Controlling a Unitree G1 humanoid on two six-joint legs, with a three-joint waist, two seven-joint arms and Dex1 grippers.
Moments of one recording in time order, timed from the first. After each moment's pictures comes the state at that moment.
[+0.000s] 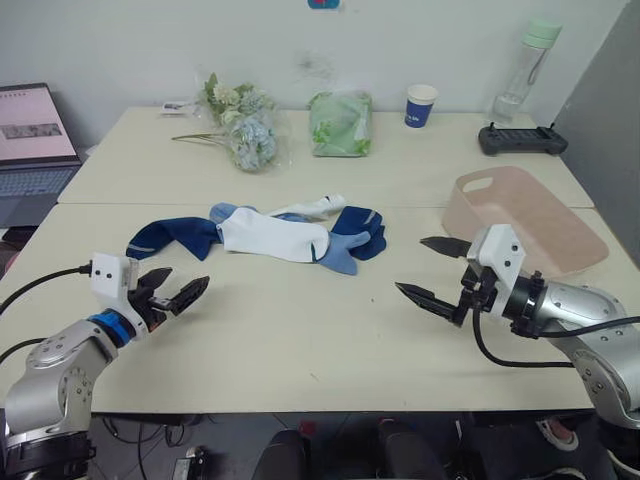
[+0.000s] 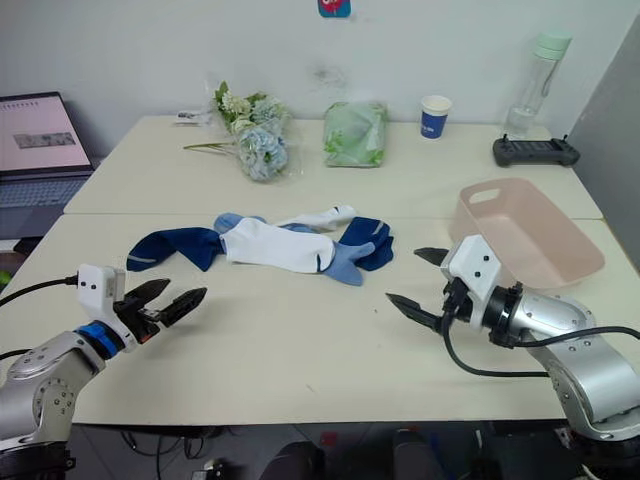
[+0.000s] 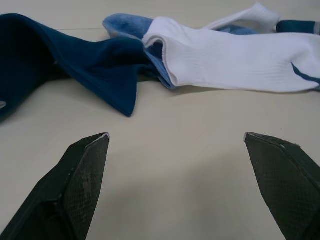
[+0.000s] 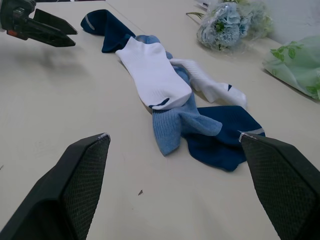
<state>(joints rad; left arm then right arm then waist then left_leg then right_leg) -0.03 0.66 0.40 -0.01 -0.47 0.44 -0.74 -0.21 -0.68 -0.04 -0.63 0.47 0.66 0.69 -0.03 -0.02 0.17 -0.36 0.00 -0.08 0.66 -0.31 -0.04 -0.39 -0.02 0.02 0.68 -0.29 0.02</state>
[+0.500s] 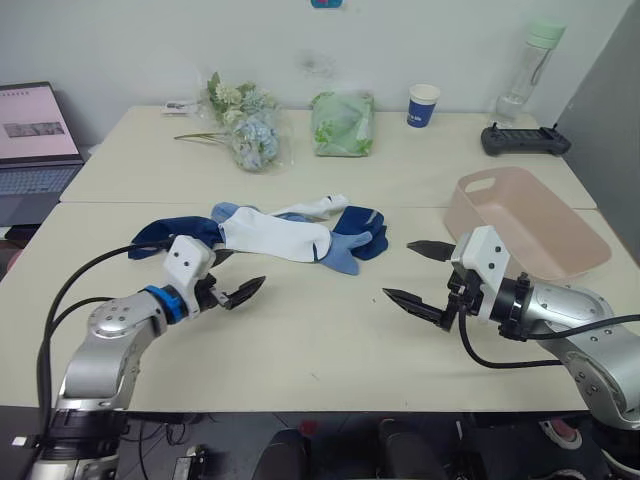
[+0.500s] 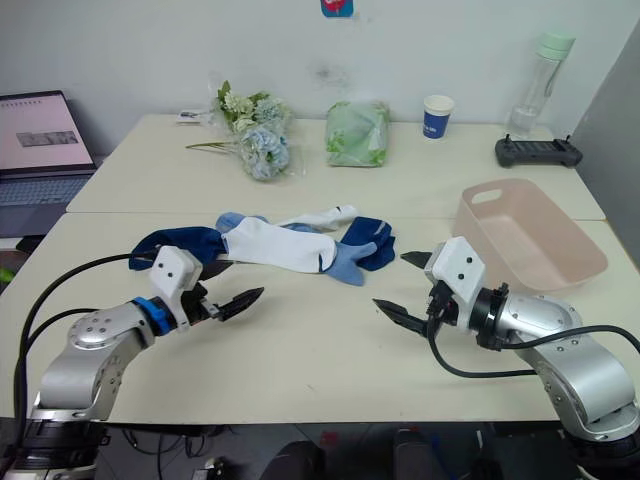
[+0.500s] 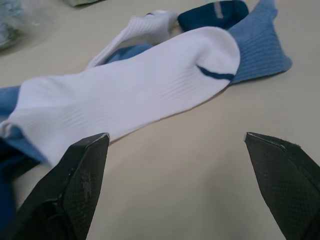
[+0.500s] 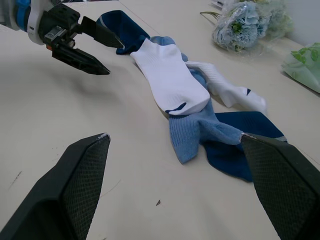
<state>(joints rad) -0.18 0.65 0.13 -0.08 -0.33 0.34 -0.78 -0.22 -0.68 -0.01 -0.70 0.49 0.72 0.66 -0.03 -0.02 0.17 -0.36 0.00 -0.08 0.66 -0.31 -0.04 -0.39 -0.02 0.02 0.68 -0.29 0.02</state>
